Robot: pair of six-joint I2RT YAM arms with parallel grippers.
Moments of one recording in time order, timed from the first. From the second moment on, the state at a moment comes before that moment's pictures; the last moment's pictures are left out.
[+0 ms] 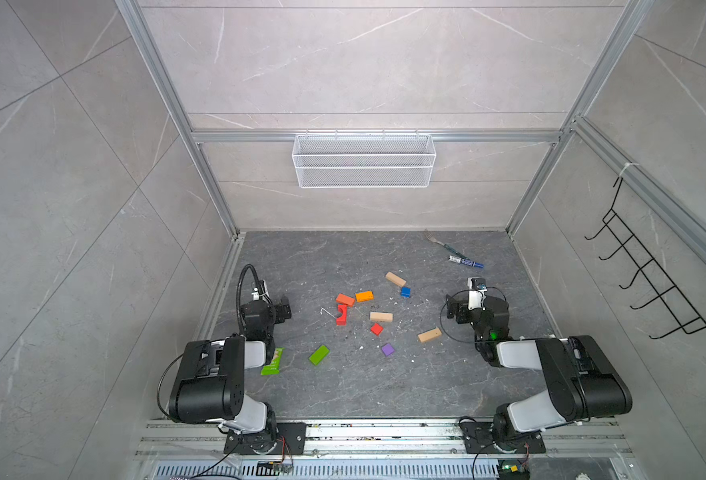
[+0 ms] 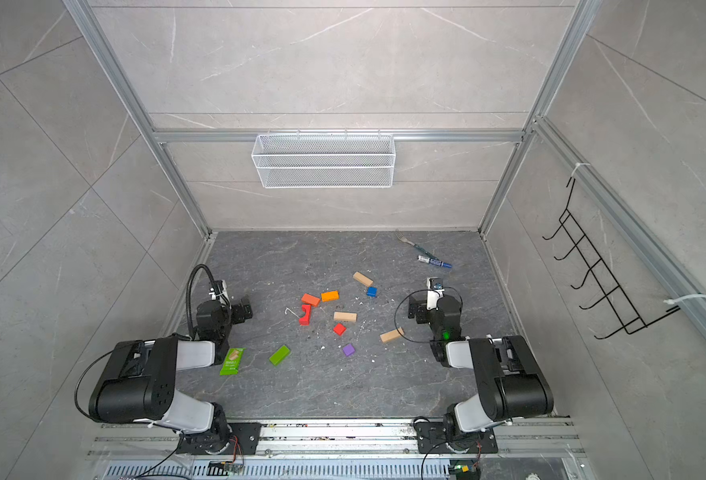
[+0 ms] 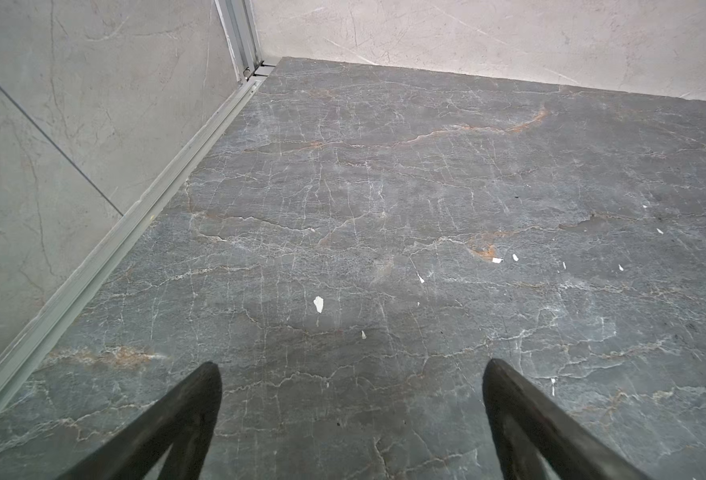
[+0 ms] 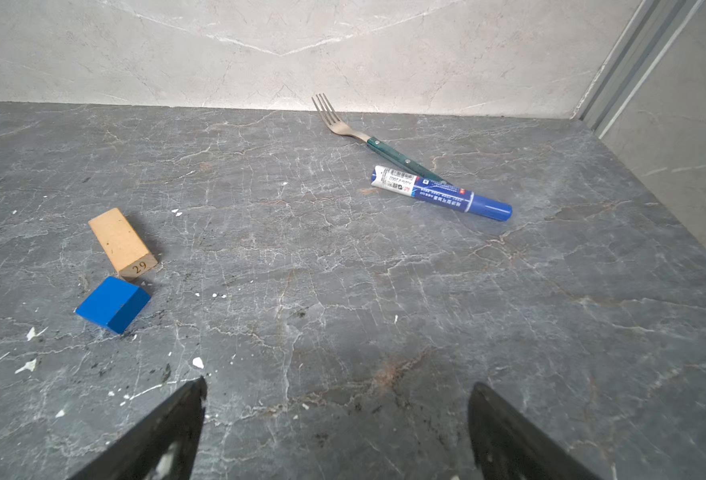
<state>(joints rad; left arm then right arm) 0.05 1.50 0.35 0.73 -0.10 -0.04 0.08 1.51 0.35 0.79 -0.03 0.00</state>
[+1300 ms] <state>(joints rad) -0.03 1.34 0.65 0.20 -0.20 -0.07 0.08 1.26 0.52 0.33 0.04 0.05</state>
